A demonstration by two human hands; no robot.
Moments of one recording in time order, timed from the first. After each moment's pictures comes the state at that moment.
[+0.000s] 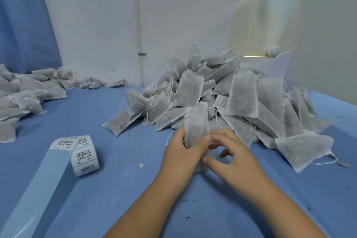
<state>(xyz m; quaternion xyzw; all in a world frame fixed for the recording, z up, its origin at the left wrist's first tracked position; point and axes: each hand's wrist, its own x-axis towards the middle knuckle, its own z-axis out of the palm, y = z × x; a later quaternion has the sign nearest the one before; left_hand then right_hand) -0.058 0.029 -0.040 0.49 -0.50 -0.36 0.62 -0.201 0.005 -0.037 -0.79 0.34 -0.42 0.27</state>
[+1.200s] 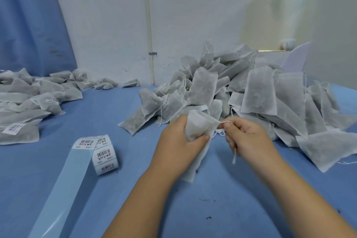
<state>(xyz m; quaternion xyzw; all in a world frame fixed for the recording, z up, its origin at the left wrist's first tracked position) -0.011 0.029 -0.026 0.60 -0.59 -0.15 0.52 -0.174 -0.018 -0.017 -0.66 0.40 -0.48 0.42</state>
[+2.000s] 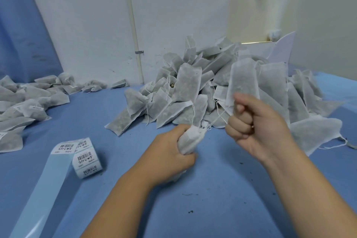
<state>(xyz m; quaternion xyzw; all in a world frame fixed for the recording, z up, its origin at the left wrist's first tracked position) -0.016 0.035 -0.030 0.58 -0.70 -0.18 0.37 -0.207 -0.013 0.018 -0.44 0.18 -0.56 0.67</state>
